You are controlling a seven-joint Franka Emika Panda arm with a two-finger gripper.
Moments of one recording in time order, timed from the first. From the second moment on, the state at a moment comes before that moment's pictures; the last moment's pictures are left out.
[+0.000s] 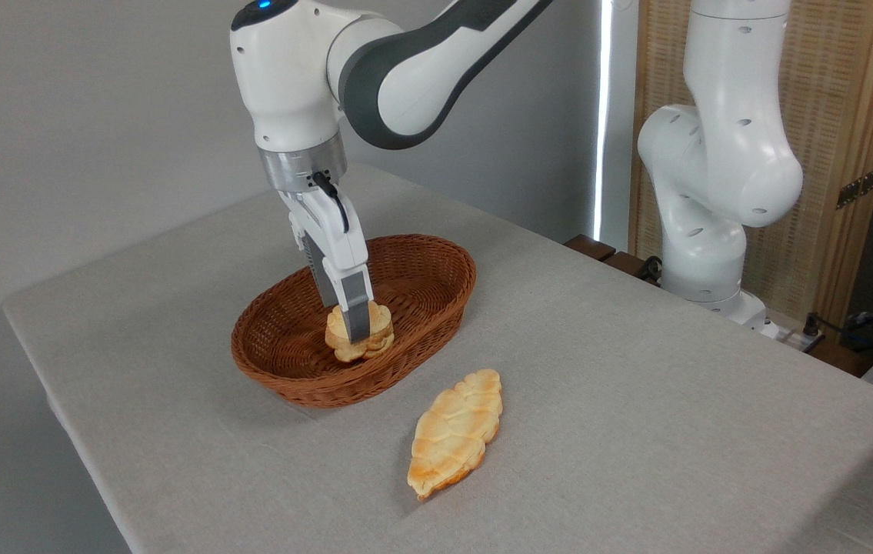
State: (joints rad) arm -0.32 -0.06 -0.01 -2.09 -0.07 2.02 0.68
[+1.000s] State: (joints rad) arm -0.34 -0.06 -0.01 -2.13 -0.07 2.02 0.68
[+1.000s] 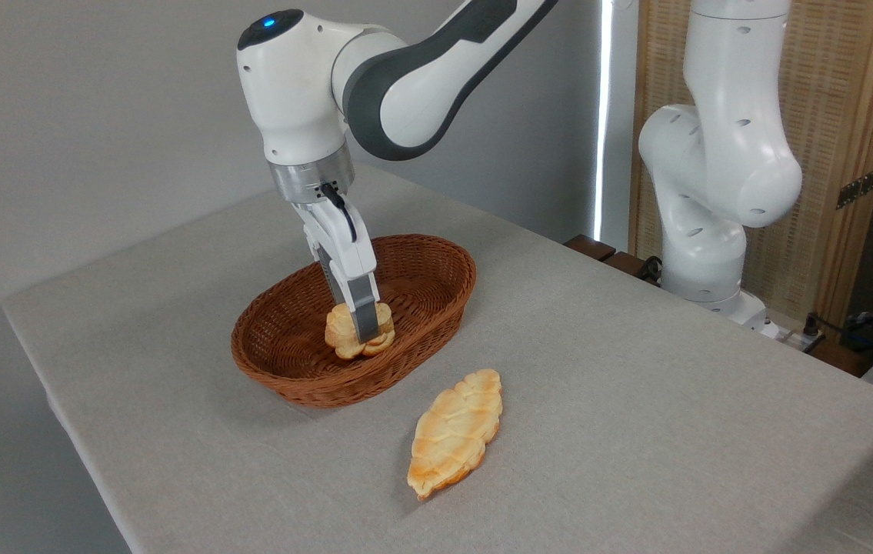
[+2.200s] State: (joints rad) arm -0.30 -0.22 0.20 -2.05 -0.06 1.78 0.70
